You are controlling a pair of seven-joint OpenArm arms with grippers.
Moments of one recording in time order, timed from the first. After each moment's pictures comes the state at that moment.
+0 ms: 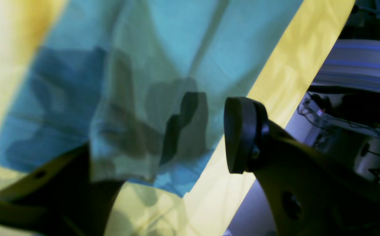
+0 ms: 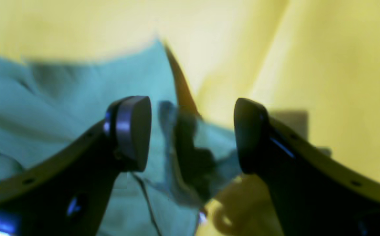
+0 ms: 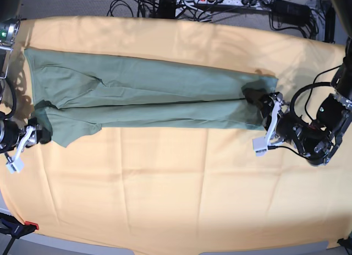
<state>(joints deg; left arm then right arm) -41.6 -46.2 53.1 71.5 -87.8 -43.5 79.4 22.8 37.7 8.4 62.2 47.0 41.8 -63.3</state>
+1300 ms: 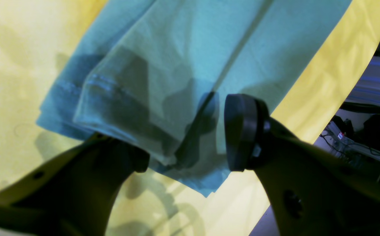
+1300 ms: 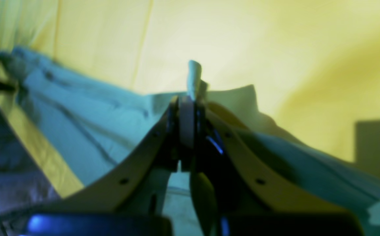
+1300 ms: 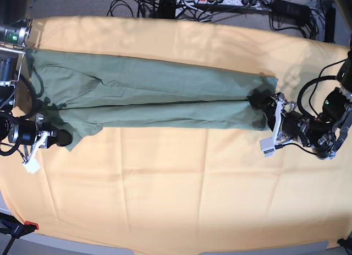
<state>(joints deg) -40.0 -49.0 53.1 71.4 -79.8 -42.4 67.8 23.2 32.4 8.5 58.4 66.8 41.6 -76.0</state>
